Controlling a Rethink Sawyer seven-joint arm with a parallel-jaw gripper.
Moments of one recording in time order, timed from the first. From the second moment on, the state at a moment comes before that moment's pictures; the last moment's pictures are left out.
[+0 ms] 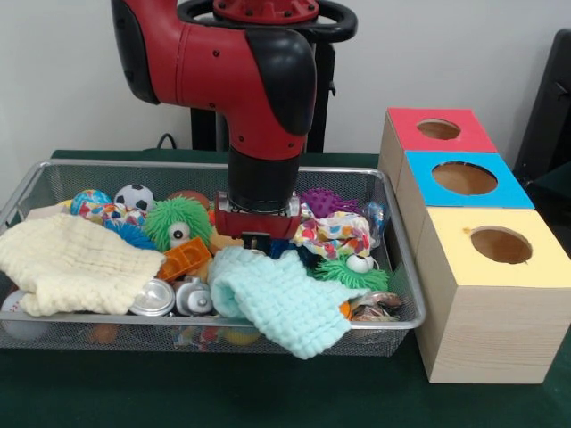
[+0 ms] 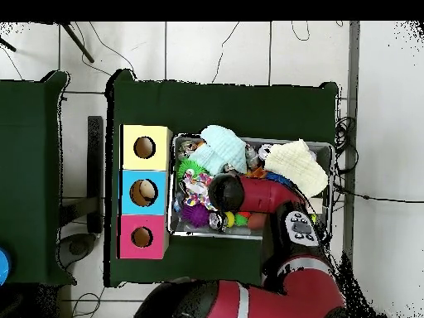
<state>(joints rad) -0.30 -0.39 -0.01 1.57 -0.21 0.32 1.62</state>
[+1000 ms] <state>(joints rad) -0.33 -0.42 -0.01 1.68 -0.21 0.21 1.62</state>
